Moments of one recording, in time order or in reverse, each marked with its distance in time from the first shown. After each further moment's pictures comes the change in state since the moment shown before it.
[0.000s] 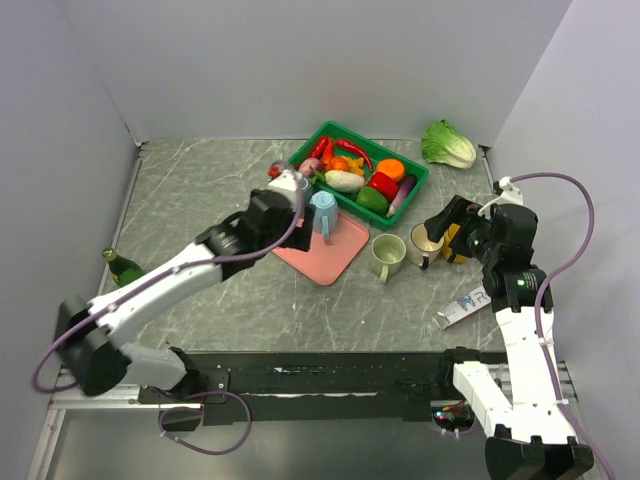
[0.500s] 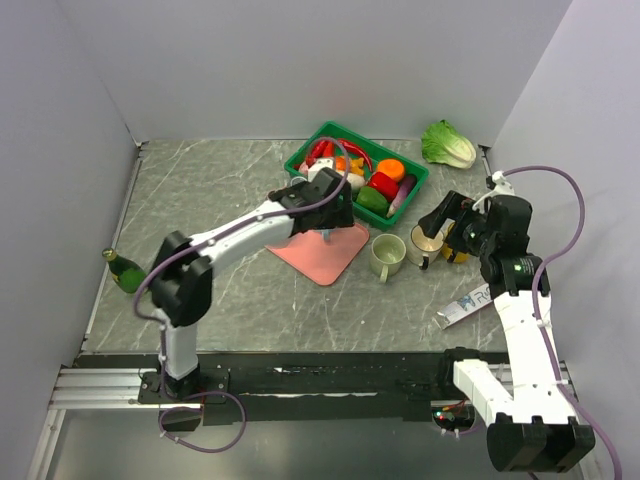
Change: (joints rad) left arm 0.002 0.582 0.475 -0.143 0.054 -0.377; right arm 0.000 0.060 0.031 -0.009 -0.072 0.024
